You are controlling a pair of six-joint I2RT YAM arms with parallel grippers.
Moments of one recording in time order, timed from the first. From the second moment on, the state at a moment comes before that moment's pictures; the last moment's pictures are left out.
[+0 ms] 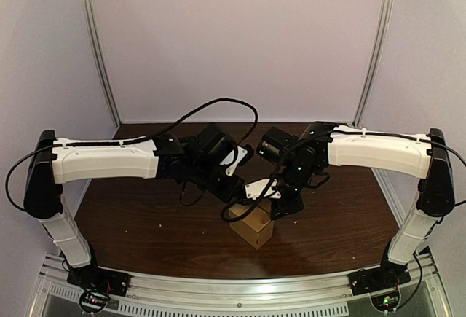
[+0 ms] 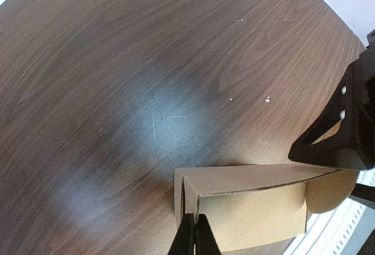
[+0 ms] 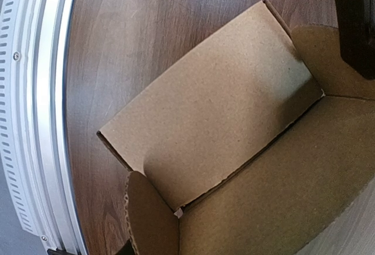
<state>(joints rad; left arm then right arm) -1.07 1.73 1.36 -0.53 0.00 -0.45 0.96 1.71 1.43 -1.05 -0.24 -0.69</state>
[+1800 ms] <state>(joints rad) -1.10 1.65 1.23 -0.42 -0.07 -0.40 1.00 1.70 1.41 -1.04 -0.23 -0.70</state>
